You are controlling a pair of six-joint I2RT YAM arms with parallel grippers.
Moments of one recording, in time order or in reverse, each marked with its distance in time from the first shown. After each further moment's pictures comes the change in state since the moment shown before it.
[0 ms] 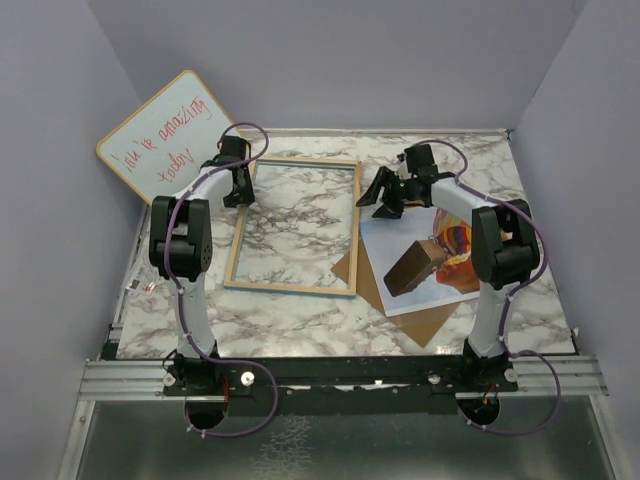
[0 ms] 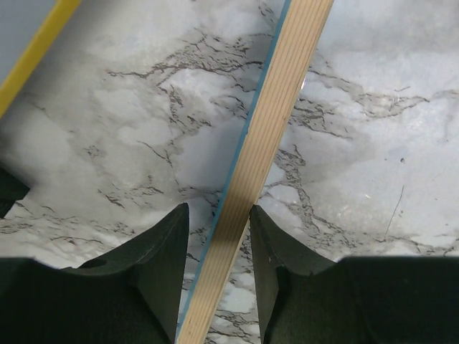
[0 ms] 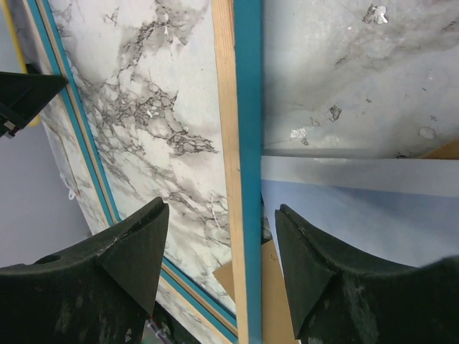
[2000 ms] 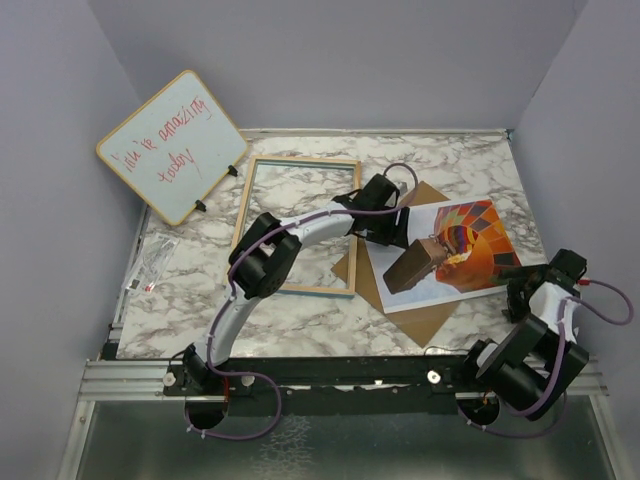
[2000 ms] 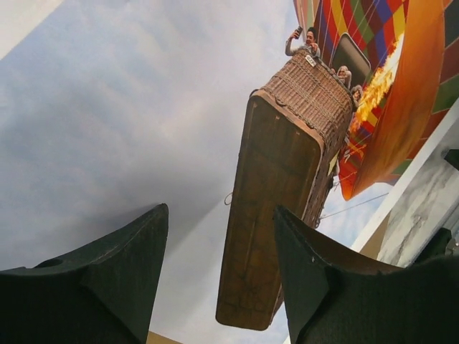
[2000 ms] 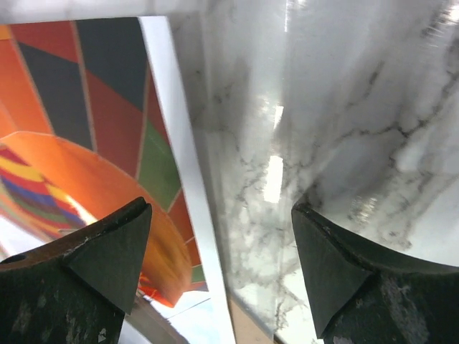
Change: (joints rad) left arm -0.708 0.212 0.235 0.202 0.455 -0.230; right arm -0.970 -0.885 -0.887 -0.237 0.471 0.127
